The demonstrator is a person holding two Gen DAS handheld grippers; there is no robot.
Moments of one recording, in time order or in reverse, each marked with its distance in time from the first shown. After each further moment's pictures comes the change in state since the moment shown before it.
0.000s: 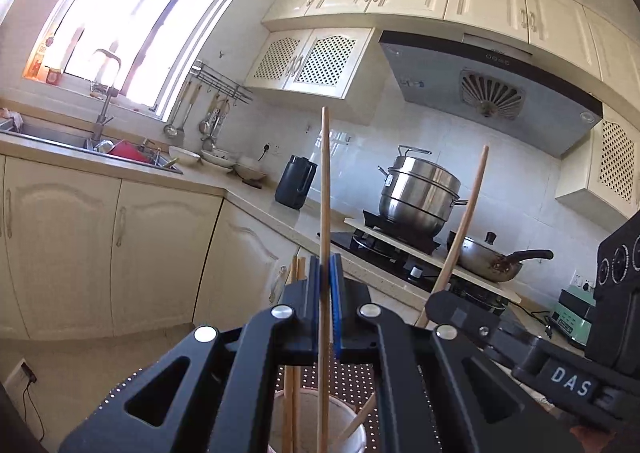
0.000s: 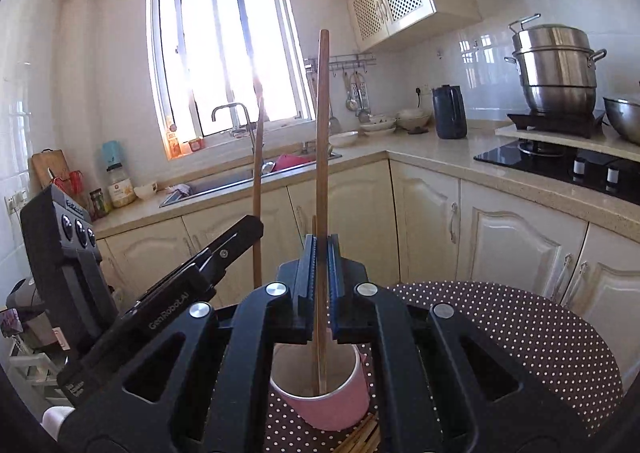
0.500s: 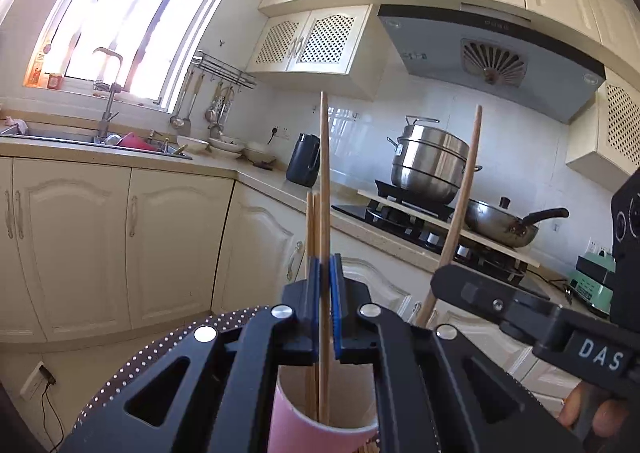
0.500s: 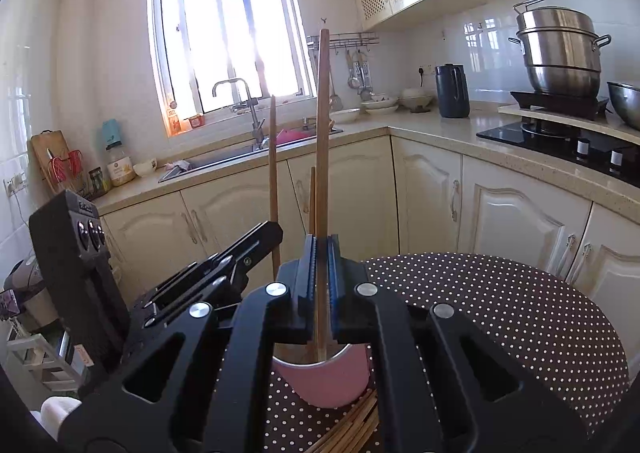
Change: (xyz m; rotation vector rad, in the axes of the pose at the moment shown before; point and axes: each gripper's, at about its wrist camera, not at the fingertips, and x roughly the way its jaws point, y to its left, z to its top) left arm -0.003 0.005 -0.039 0.070 0.065 0.043; right arm 0.004 0.006 -0.027 -0.021 0.064 -0.007
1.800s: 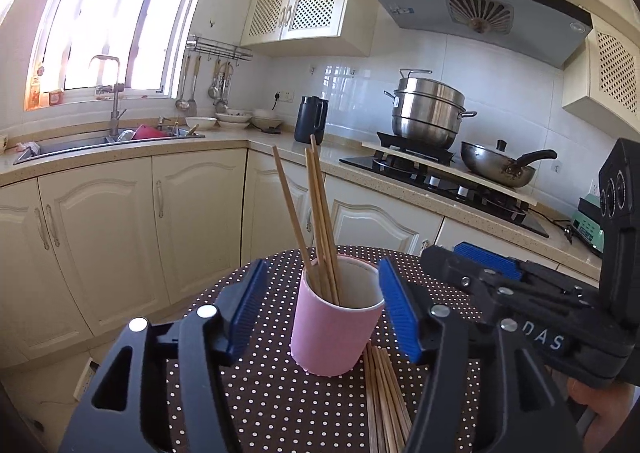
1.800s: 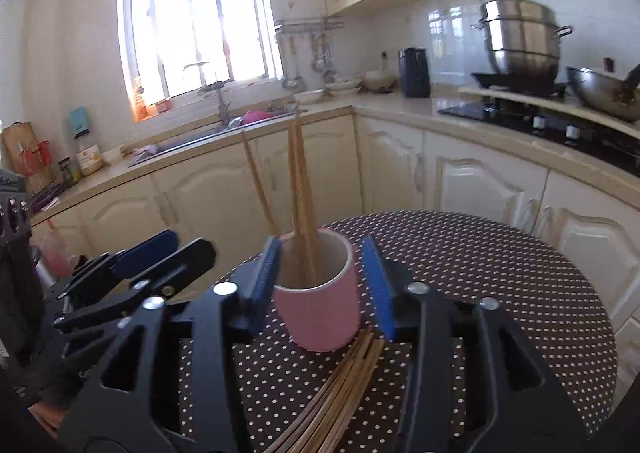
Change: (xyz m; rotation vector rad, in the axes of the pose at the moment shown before) left arm -0.086 -0.008 0.005 0.116 0.170 0.057; right arm -0.040 0.035 -0.027 0.035 0.044 -0.161
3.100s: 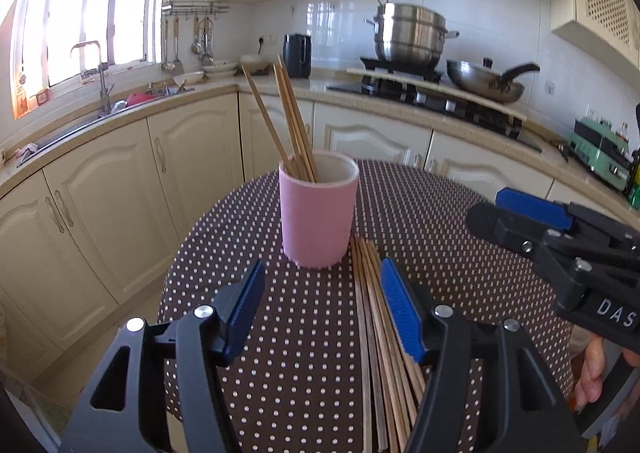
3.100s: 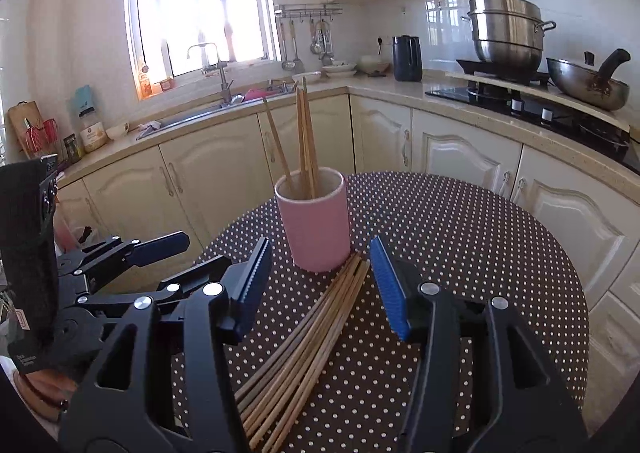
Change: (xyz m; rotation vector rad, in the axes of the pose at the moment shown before) left arm -0.031 -0.029 -0.050 0.138 0.272 0.030; right arm -0.073 0.008 -0.050 -0.022 0.098 -0.025
